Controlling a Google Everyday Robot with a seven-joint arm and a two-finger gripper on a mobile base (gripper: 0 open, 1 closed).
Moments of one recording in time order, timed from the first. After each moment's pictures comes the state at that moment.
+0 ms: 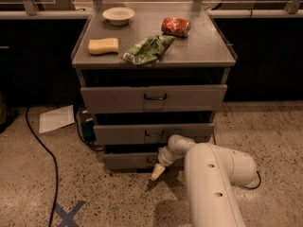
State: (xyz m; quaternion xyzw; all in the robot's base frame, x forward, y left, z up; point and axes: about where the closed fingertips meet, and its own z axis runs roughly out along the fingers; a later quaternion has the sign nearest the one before) arm 0.704 -0.039 0.199 -0.59 0.77 0.14 0.20
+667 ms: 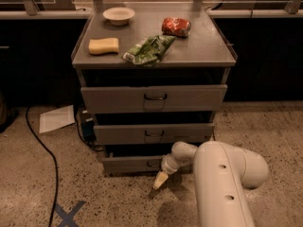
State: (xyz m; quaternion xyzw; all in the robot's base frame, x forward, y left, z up) arm 0.655 -0.054 0.197 -0.56 0.79 0.16 0.18
